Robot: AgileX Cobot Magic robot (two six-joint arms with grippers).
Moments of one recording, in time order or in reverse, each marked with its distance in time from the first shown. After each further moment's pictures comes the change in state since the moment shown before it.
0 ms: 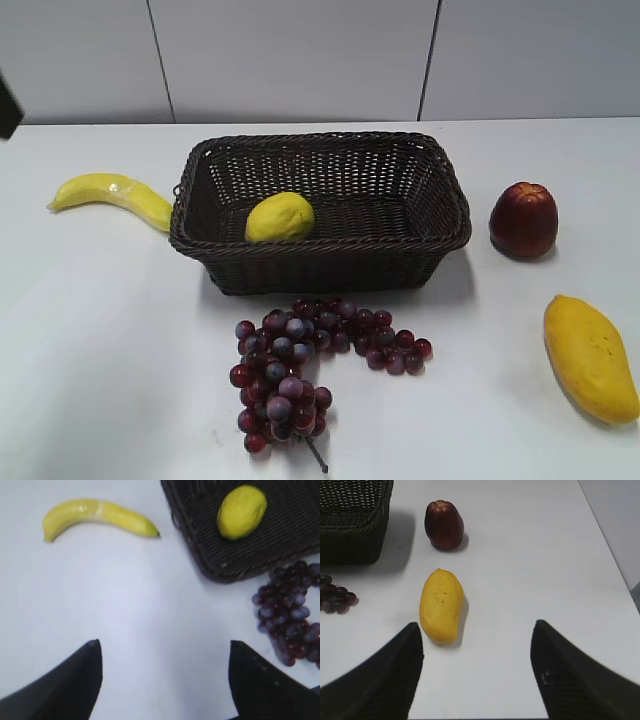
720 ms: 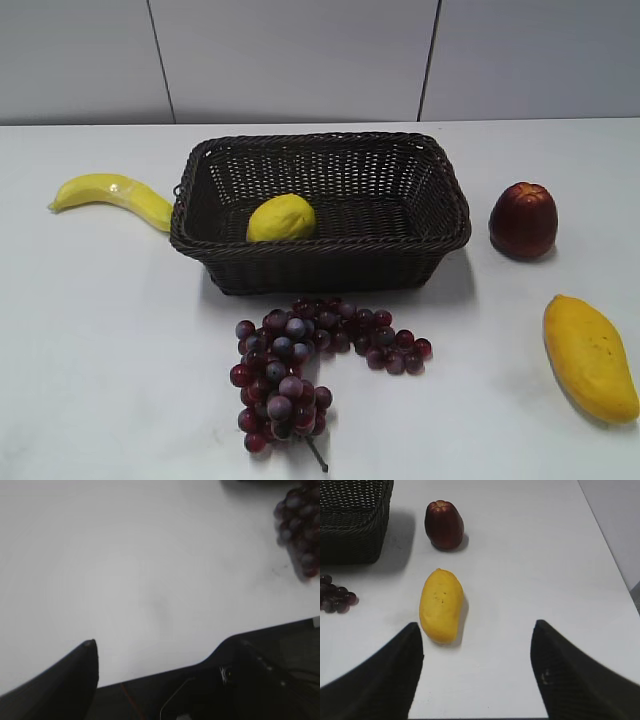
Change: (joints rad) left arm 0.123 -0.955 0.693 -0.064 0.008 -0.004; right arm 0.000 0.000 0.000 0.000 0.000 0.000
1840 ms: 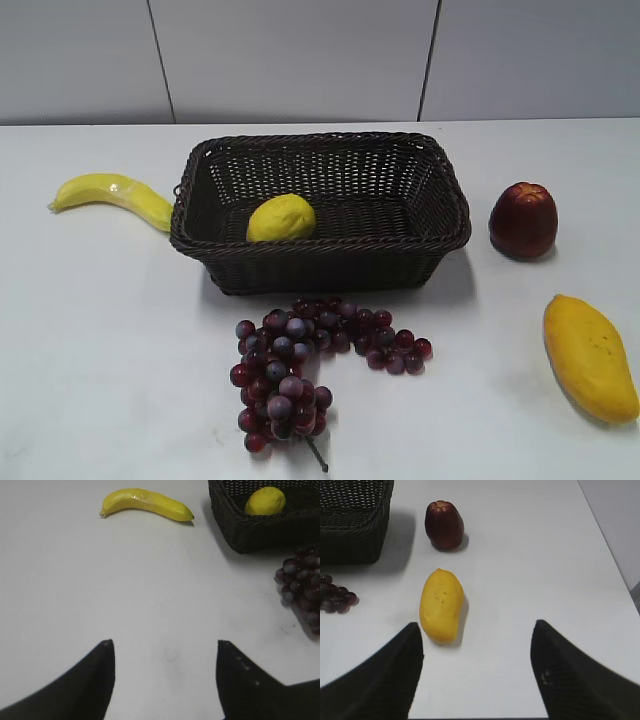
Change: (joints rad) left arm 0.012 -0.213 0.073 0.046 -0.130 -0.002; right arm 0.000 0.000 0.000 0.000 0.000 0.000
